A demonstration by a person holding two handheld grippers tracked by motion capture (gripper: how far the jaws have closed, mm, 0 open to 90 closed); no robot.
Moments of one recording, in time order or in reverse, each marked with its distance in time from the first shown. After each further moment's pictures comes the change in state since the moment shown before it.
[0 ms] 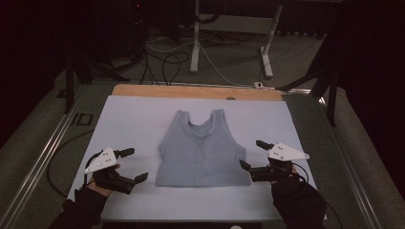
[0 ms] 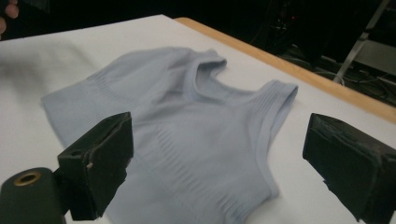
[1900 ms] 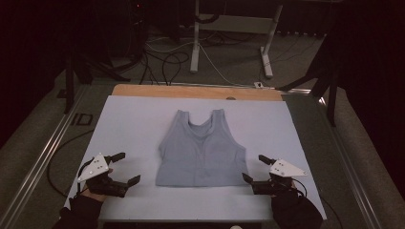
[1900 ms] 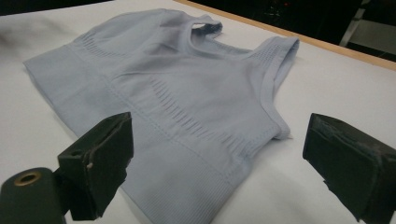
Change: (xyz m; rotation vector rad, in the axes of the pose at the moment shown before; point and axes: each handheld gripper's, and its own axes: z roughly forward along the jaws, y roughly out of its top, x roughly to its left) left arm 0.007 -0.036 -0.013 -0.036 0.089 -0.024; right arm 0.007 -0.065 -0.001 0.005 -0.029 0.056
